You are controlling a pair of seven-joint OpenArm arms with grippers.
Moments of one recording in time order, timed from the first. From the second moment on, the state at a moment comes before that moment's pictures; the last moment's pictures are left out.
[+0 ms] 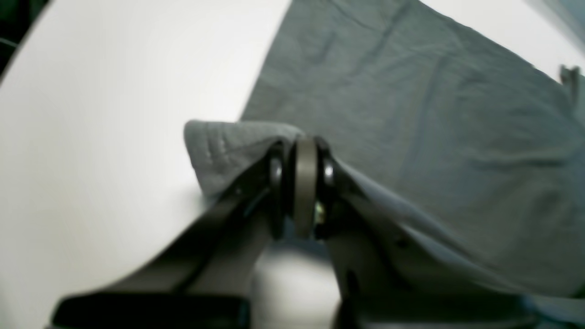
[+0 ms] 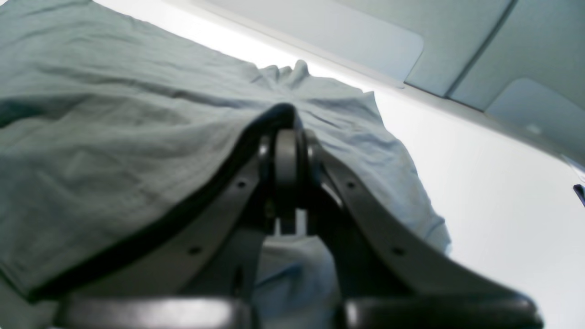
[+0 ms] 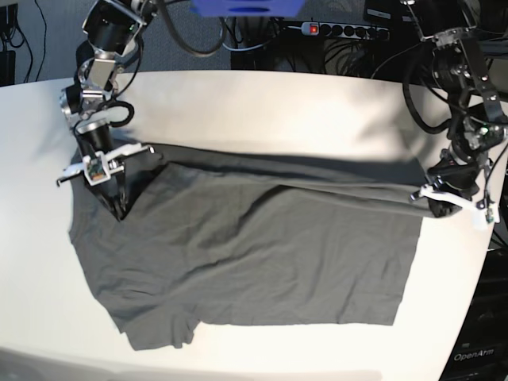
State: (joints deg) left arm 7.1 -12.7 -21.7 105.3 -27.4 0.5 49.3; right arm -0.7 -1.2 38.3 65.3 -45.3 32.3 49.2
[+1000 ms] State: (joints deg) left arm 1.8 -12.7 -4.8 99.0 -1.7 -0.3 43.4; right arm 4.3 2.9 38.3 62.0 -45.5 32.3 44.8
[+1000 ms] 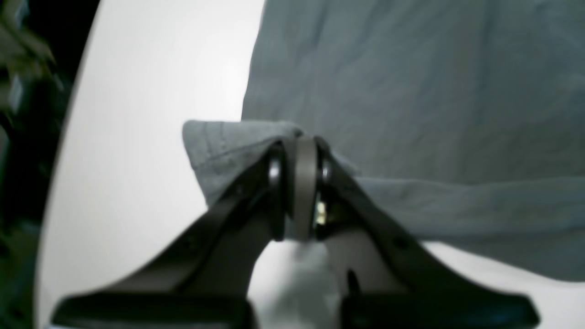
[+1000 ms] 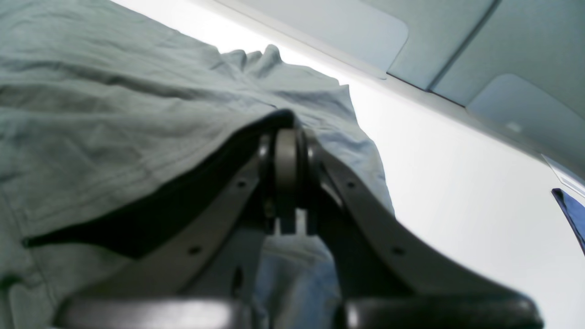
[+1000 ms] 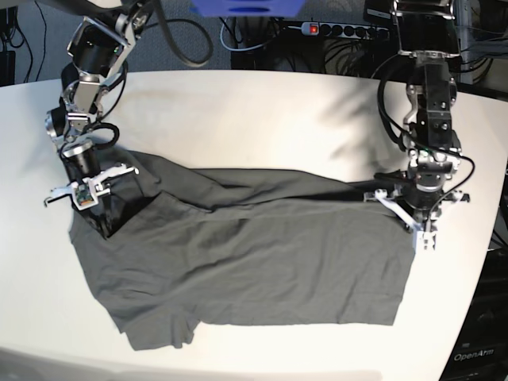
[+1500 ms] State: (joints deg) left arm 2.0 -13.0 -3.1 90.0 0.7 -0.8 30.4; right arm 4.4 5.2 41.4 60.0 -45.7 32.3 44.8
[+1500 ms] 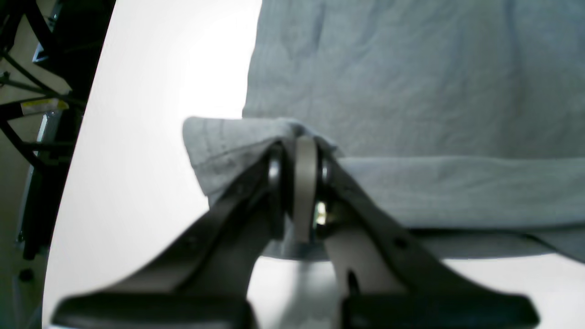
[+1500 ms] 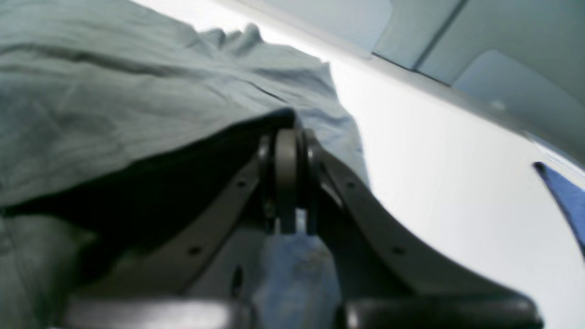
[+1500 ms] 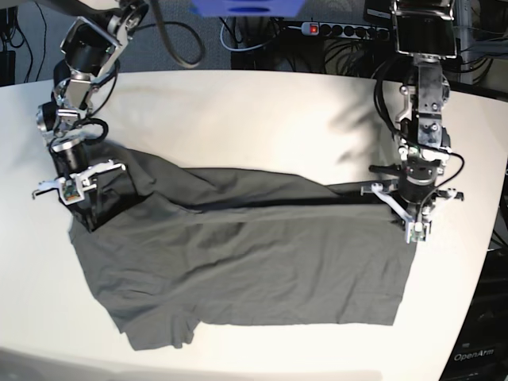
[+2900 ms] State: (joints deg) left arm -1.0 -12.7 -14.2 84.0 1.4 -21.8 23.4; right arm 7.3 7.4 41.1 55.2 -45.7 32.3 44.8
